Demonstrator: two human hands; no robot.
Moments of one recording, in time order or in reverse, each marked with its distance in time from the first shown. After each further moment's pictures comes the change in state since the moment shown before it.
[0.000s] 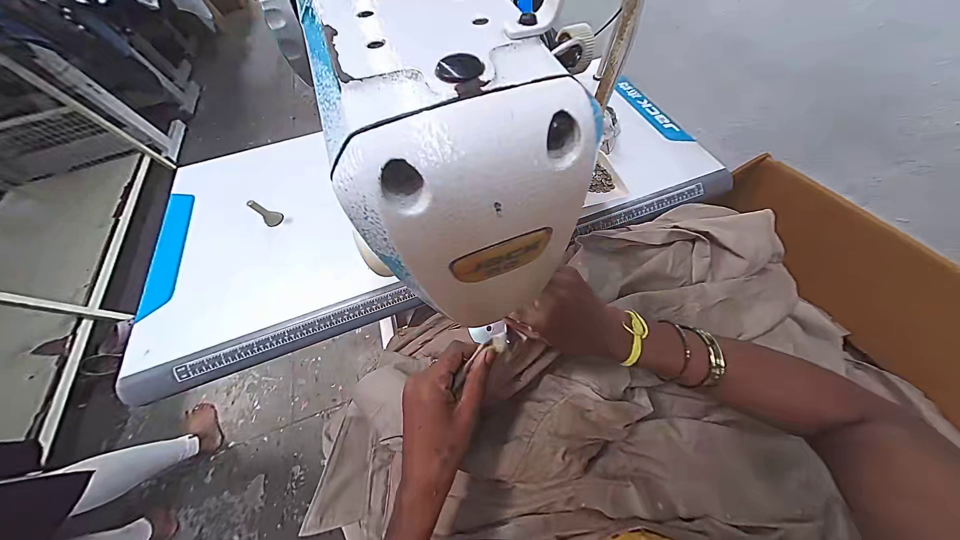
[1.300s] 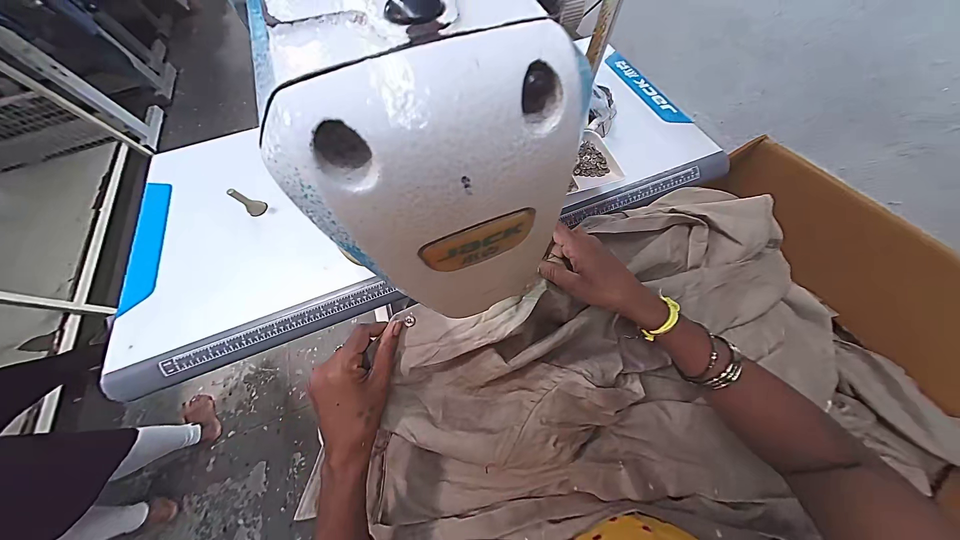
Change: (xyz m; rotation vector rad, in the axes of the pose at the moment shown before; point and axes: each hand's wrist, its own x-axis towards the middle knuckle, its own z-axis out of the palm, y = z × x) left_hand 0.013 -0.064 -0.045 0.483 0.174 0.020; right_hand -0.050 0.045 -0.014 0.418 -0.324 0.794
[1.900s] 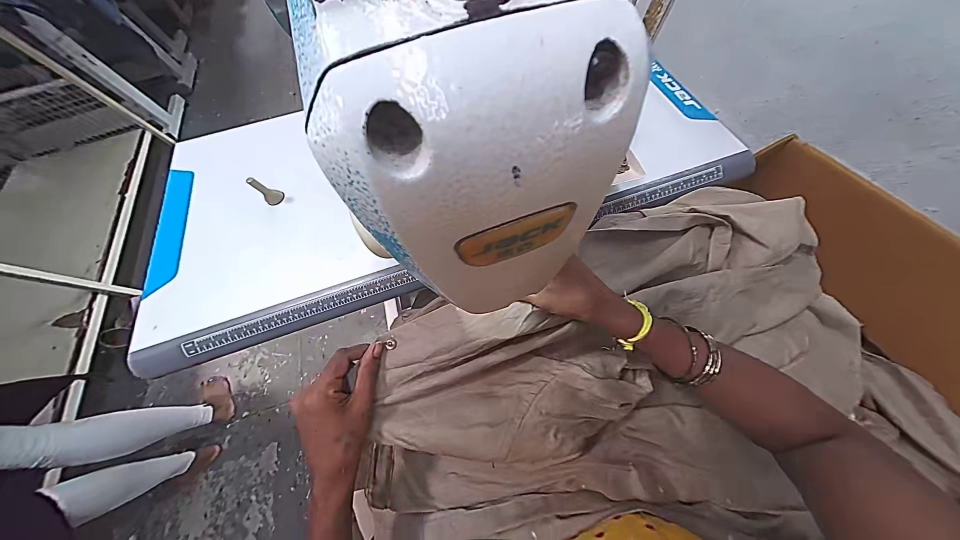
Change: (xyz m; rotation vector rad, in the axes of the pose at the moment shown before) left_hand -0.028 -0.031 -0.018 -0.072 0.003 -0.137; right_hand 0.019 -0.071 0.024 0.180 -0.123 0.192
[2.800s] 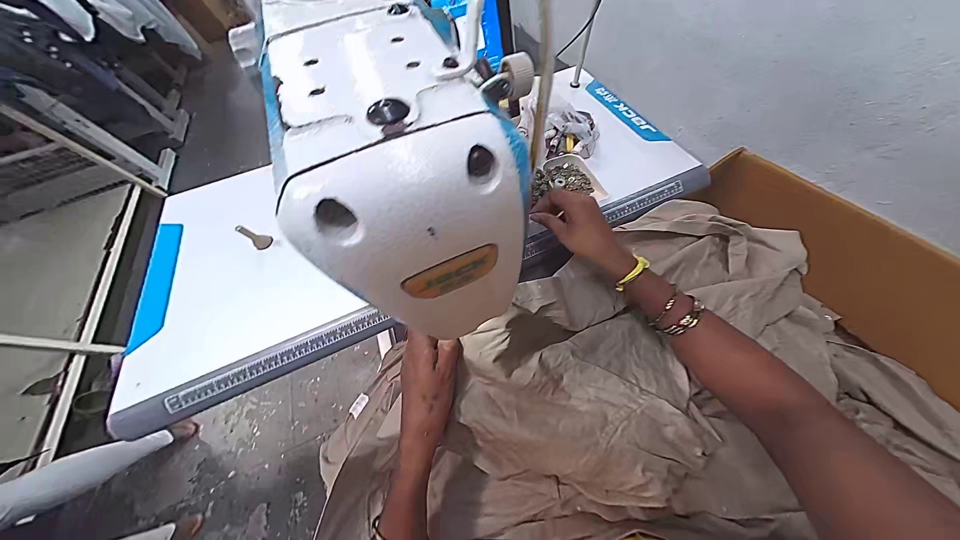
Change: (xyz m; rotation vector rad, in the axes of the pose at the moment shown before) left_hand 0.027 0.099 0.061 -0.302 -0.279 -0.160; right_hand 0.047 0.092 -0.069 -0.226 0.435 -0.216
